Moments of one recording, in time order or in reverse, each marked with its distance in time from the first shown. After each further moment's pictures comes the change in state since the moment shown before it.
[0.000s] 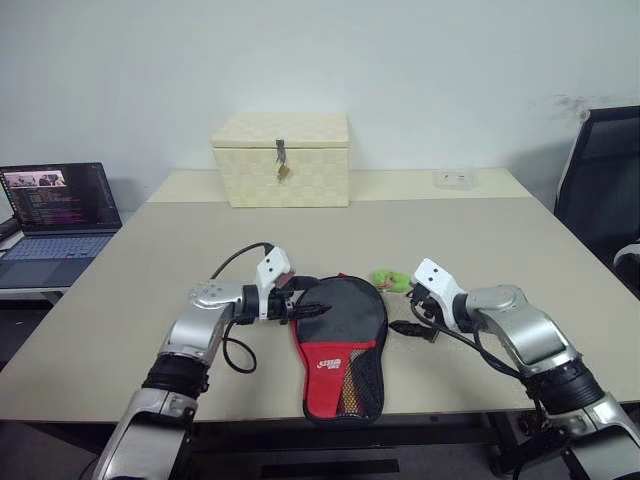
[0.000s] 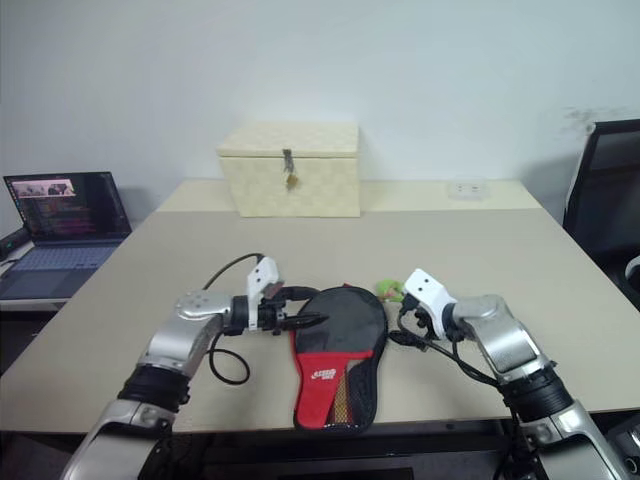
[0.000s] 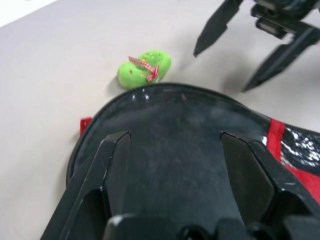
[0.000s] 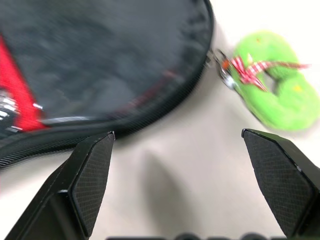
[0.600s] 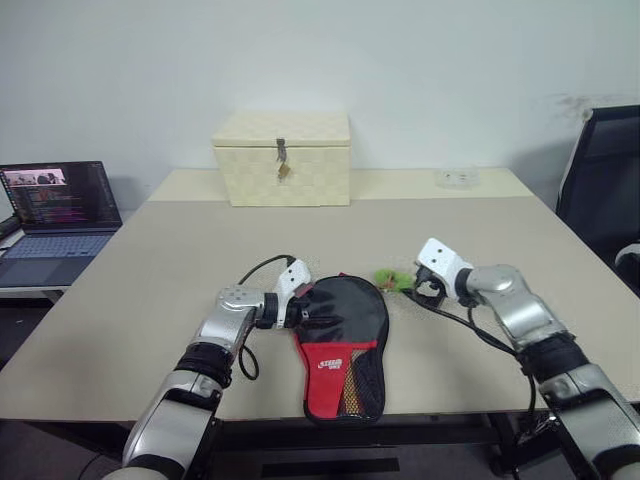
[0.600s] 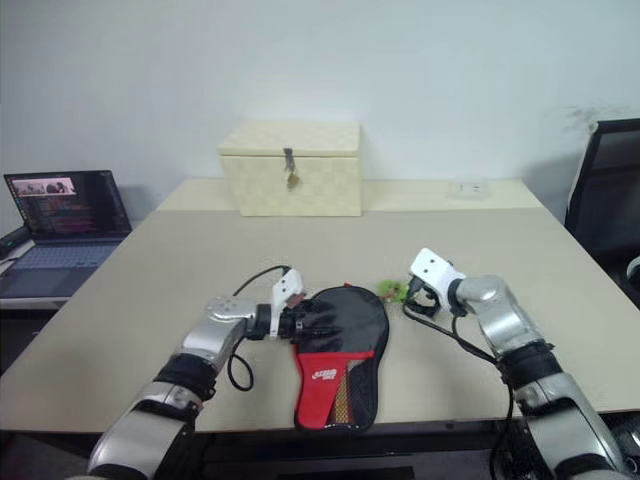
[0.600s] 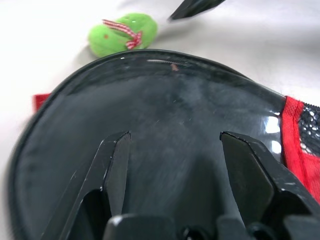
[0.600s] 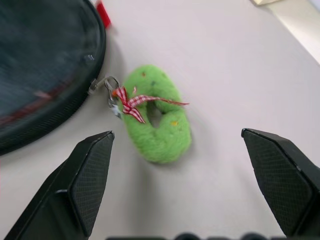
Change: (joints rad) left arm -0.105 -0.106 -0.061 0.333 0.093 -0.155 -0.040; right arm -0.197 0.041 0.057 0.560 -0.219 -0.591 -0.156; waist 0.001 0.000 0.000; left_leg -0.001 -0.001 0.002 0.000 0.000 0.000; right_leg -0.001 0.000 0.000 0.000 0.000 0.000
